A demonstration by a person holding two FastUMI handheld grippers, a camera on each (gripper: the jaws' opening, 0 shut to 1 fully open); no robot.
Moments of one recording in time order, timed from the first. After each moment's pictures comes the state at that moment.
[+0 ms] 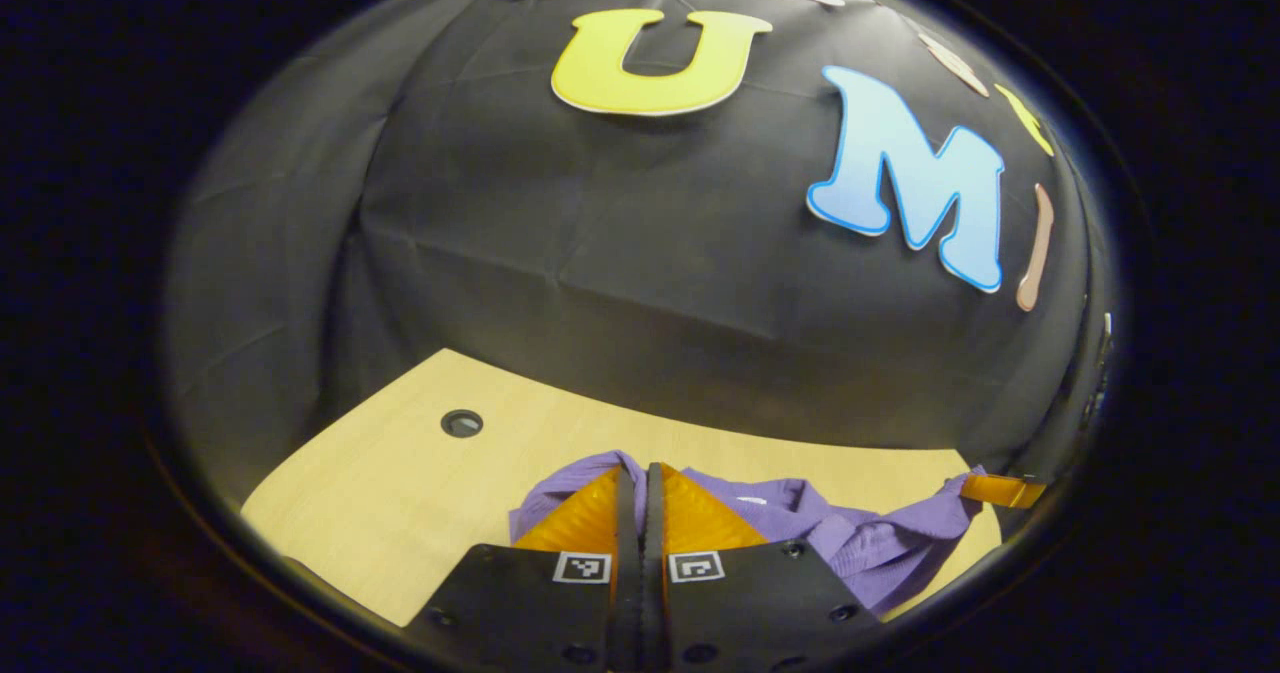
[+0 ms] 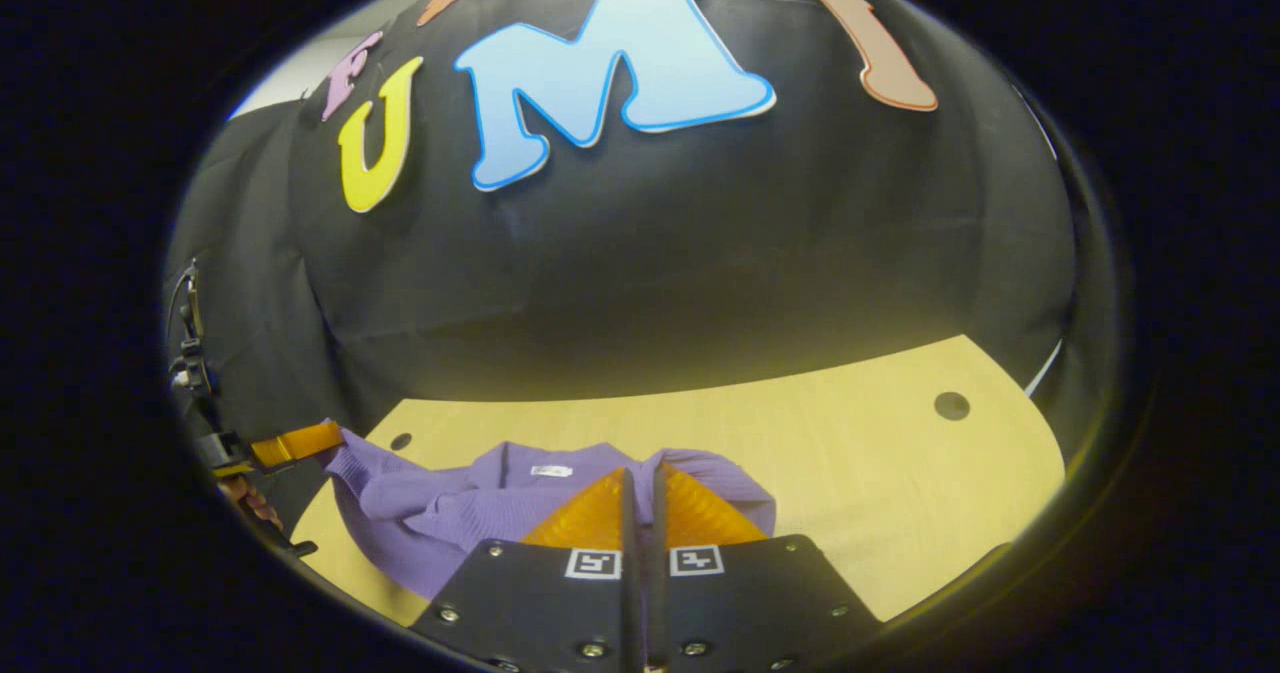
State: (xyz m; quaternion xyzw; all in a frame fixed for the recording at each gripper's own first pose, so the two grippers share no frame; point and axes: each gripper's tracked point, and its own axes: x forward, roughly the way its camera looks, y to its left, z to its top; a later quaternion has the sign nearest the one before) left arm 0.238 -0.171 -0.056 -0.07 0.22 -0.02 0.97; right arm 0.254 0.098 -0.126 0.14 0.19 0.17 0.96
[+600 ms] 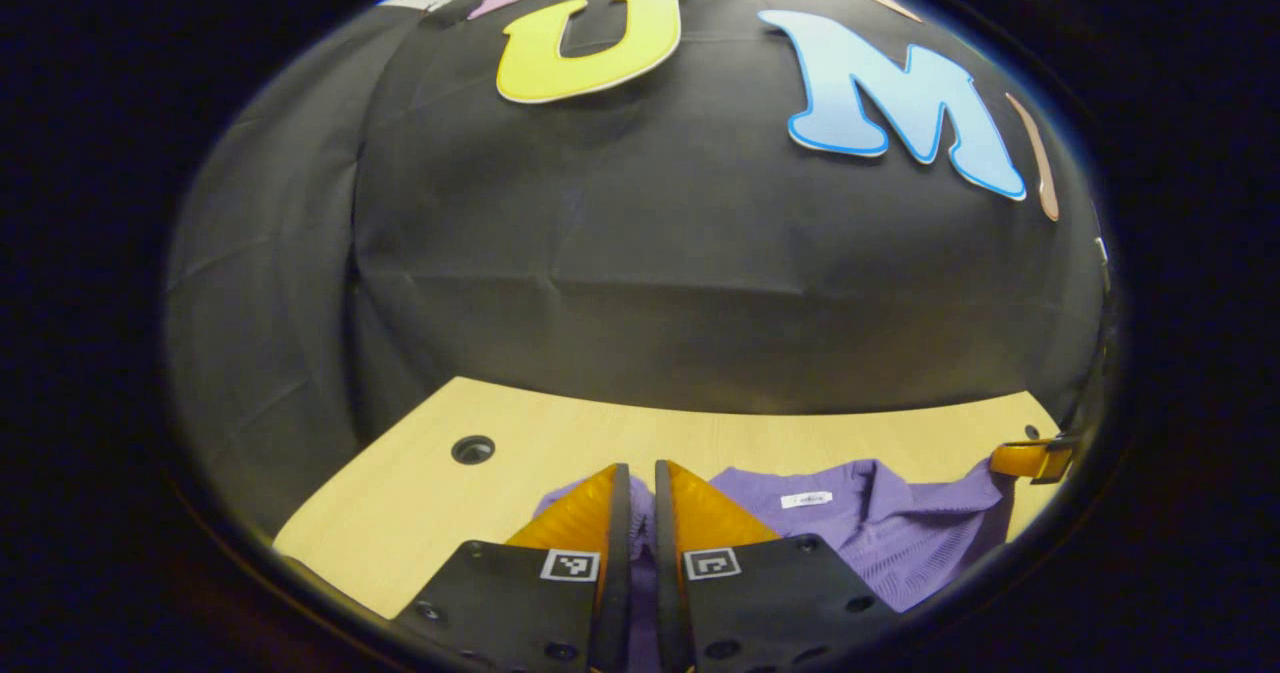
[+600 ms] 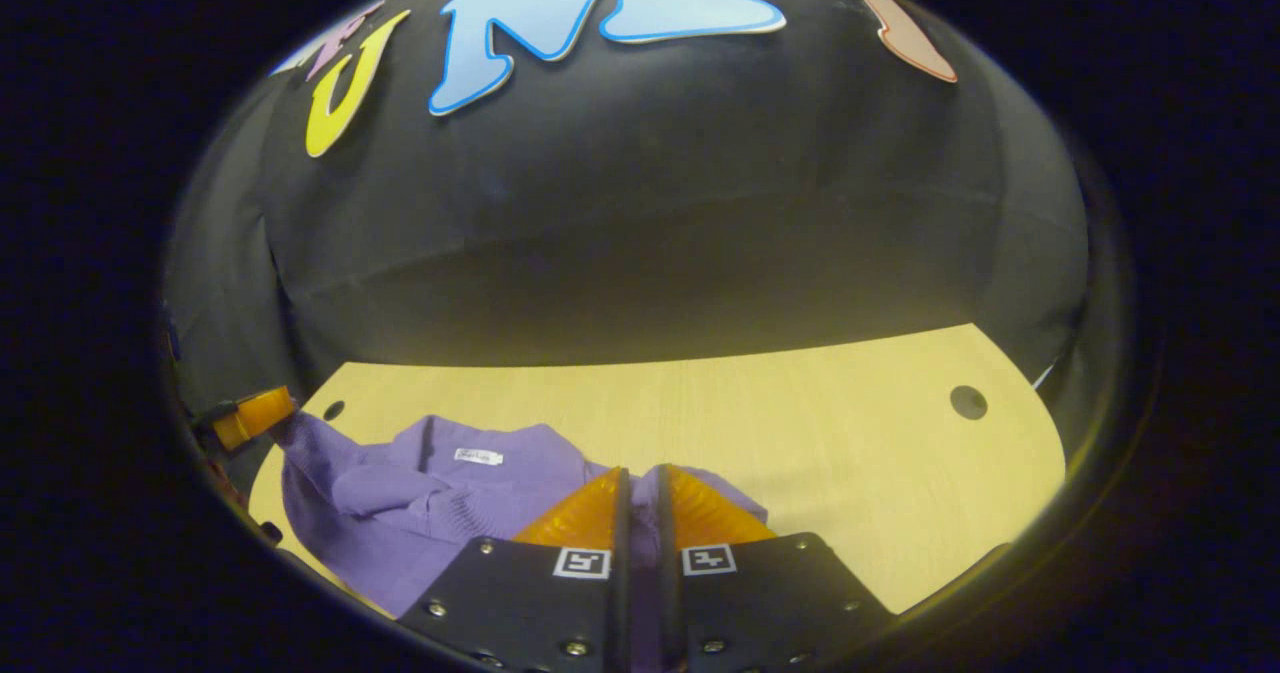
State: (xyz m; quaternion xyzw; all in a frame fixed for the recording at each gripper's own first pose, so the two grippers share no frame) left arm 0.268 -0.182 -0.084 0.04 0.20 0.02 0.98; right arm 0.299 0.100 -0.179 0.09 0.22 0.14 0.96
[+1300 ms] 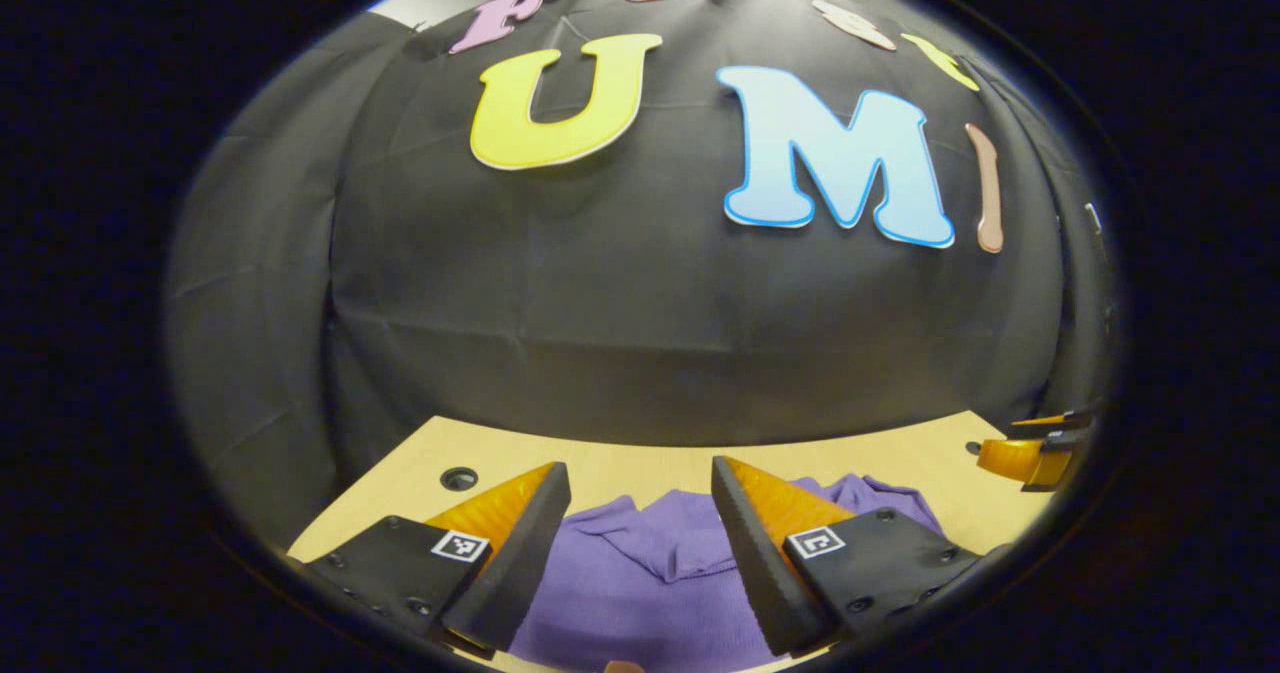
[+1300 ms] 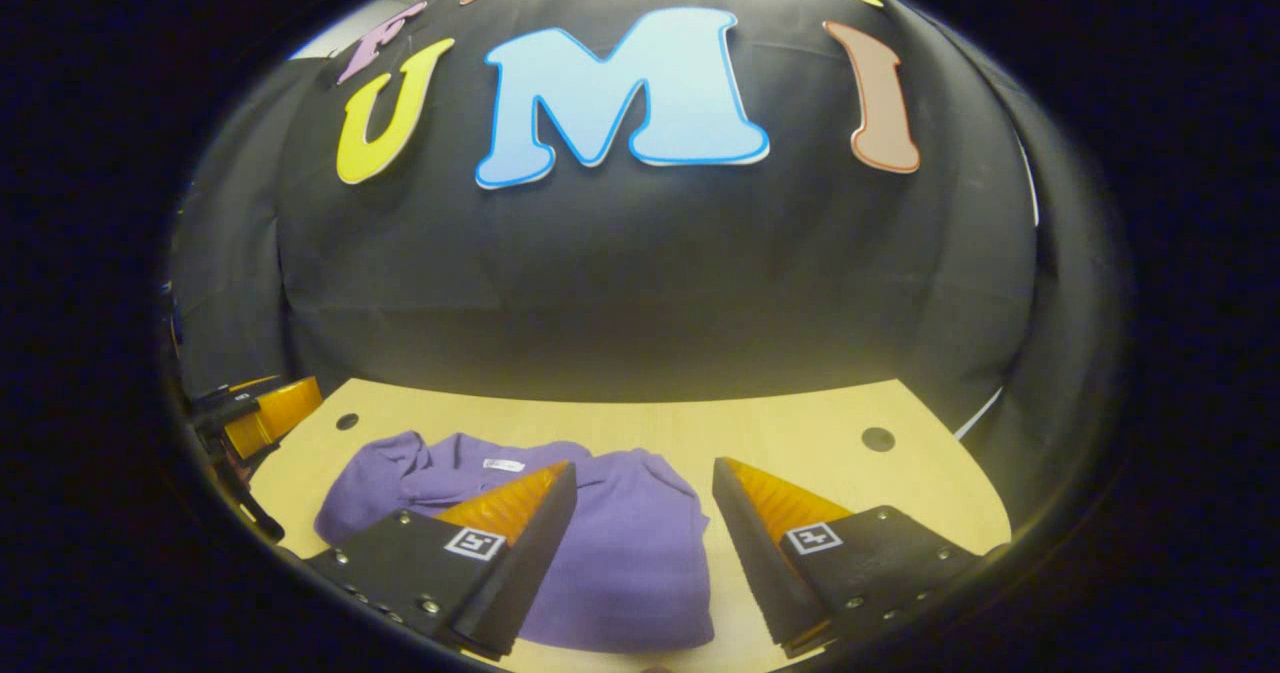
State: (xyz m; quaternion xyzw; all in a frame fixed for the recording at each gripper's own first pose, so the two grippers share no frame) left arm 0.204 -0.215 -0.010 0.02 0.14 -0.06 0.99; right arm 0.199 0.072 -0.088 0.06 0.14 0.09 0.98
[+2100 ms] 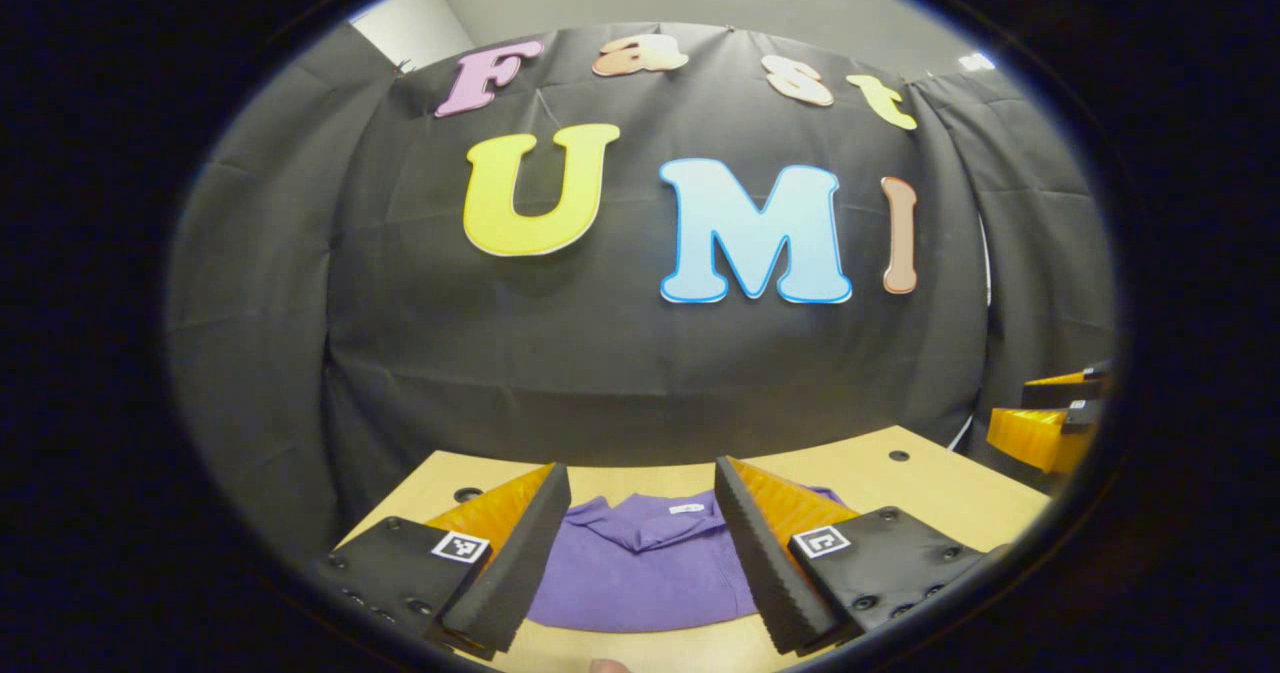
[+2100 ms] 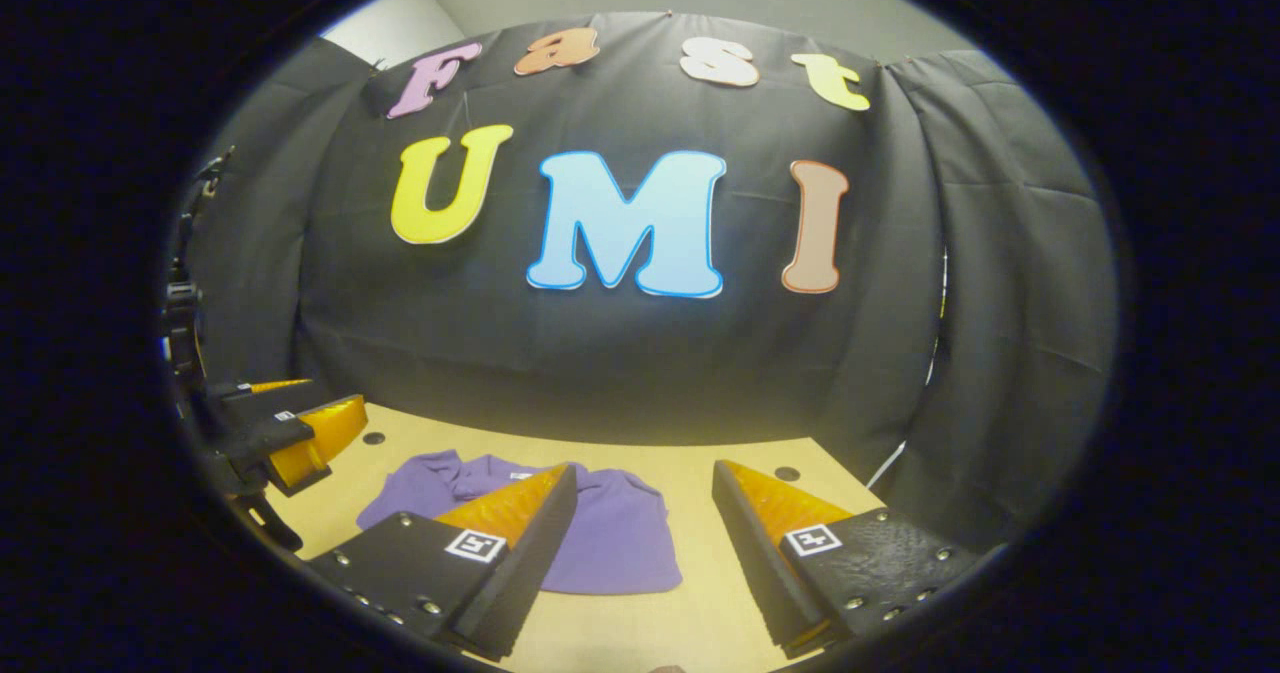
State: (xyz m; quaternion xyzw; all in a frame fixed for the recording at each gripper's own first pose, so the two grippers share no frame) left arm 0.070 -0.226 0.074 0.04 0.07 -0.12 0.99; right arm 0.016 0.067 -0.002 0.03 0.03 0.03 1.00
